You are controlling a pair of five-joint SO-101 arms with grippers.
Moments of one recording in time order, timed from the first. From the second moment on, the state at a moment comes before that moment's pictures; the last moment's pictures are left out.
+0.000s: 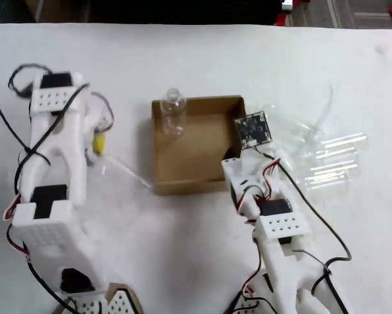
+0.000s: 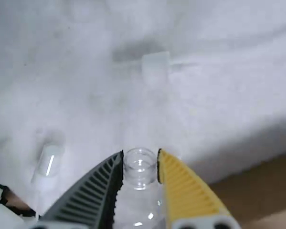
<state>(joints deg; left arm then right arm) -12.1 21.8 -15.0 98.0 56.4 -12.9 -39.3 72.4 11.8 9.2</state>
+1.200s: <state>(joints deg) 13.4 -41.3 9.6 73.4 26.2 -10.5 -39.3 72.4 11.8 9.2</state>
